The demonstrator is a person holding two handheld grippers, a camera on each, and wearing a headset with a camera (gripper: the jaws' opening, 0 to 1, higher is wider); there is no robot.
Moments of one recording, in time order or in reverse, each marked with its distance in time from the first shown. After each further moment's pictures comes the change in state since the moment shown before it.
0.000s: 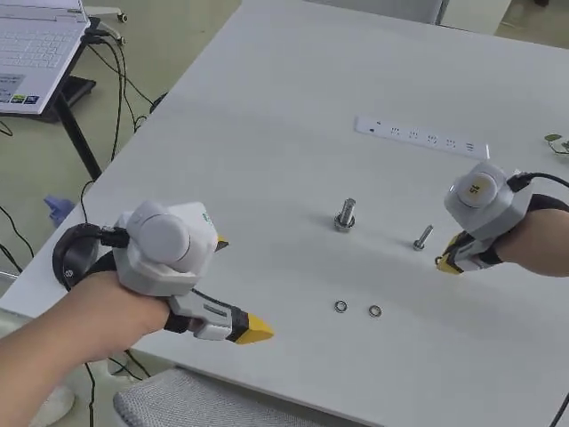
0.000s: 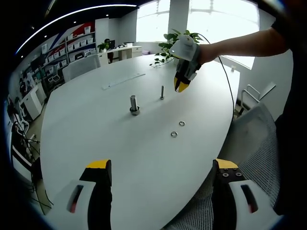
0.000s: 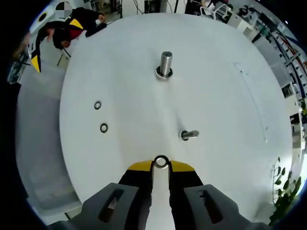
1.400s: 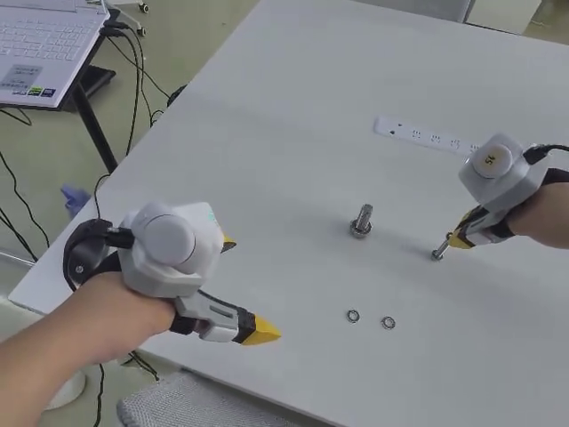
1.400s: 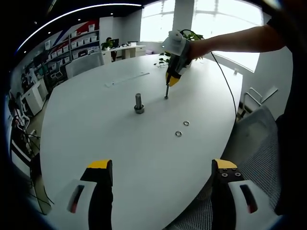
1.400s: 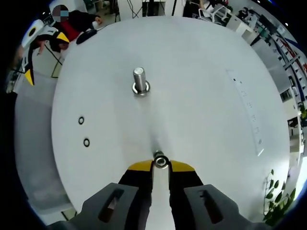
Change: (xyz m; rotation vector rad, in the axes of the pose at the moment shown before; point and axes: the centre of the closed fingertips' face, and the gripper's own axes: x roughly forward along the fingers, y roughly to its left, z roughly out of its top) left arm 0.002 0.013 -0.008 -0.032 0.002 0.011; right arm 0.010 -0.042 0.034 -0.014 -0.011 -0.011
